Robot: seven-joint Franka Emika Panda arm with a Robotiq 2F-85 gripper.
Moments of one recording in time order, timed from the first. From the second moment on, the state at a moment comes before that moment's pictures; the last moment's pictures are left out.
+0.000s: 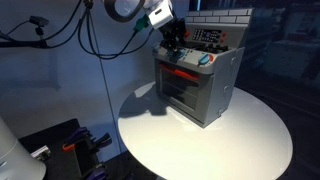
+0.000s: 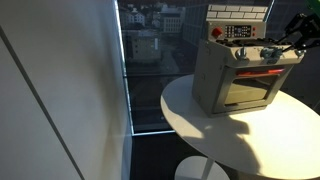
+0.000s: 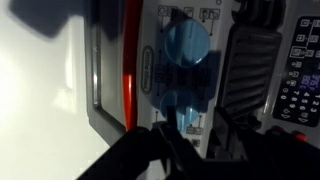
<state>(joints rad) -0.04 -0.10 0.01 -2.38 0.37 2.96 1.13</state>
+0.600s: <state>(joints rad) -0.04 -0.10 0.01 -2.39 0.37 2.97 1.13</state>
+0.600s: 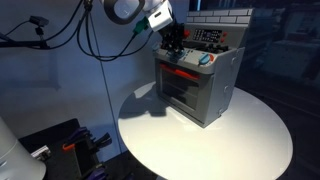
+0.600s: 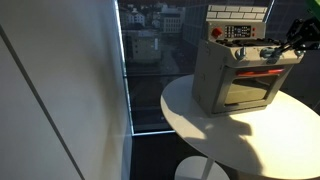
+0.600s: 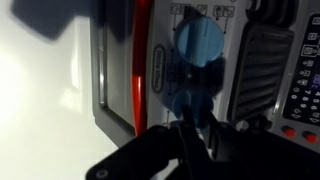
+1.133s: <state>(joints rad) -0.04 -0.10 0.01 -2.40 0.38 2.97 1.13</state>
